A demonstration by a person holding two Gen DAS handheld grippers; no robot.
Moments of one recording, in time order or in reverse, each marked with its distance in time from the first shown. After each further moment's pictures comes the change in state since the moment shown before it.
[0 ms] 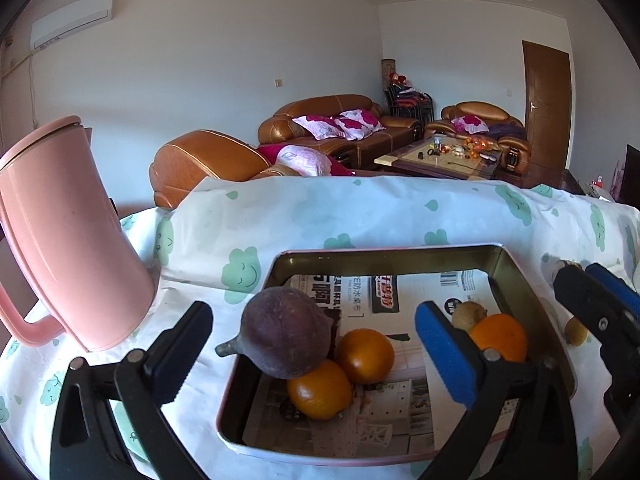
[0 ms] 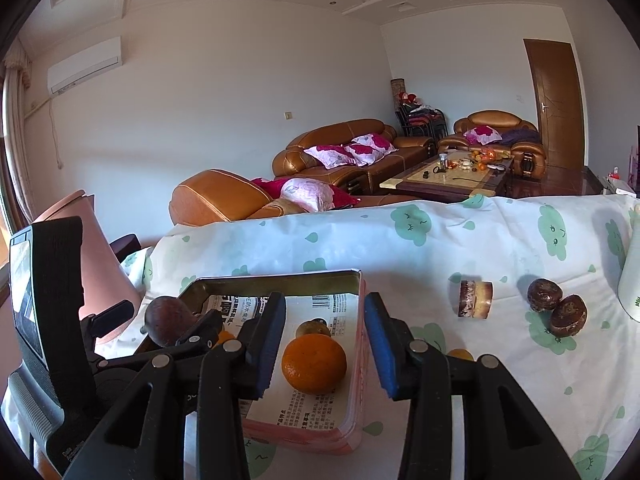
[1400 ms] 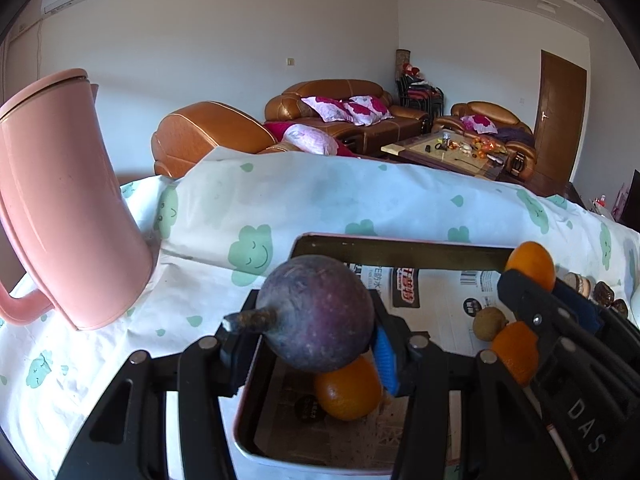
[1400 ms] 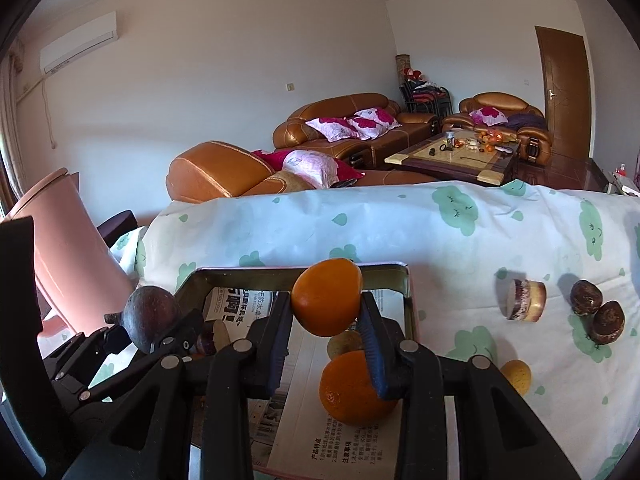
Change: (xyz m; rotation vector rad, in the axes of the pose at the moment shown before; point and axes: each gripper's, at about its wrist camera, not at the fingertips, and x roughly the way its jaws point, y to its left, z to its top) left arm 0.019 0.022 0.000 -0.089 0.083 -0.012; right arm 0.050 0.028 0.009 -0.030 0.125 0.003
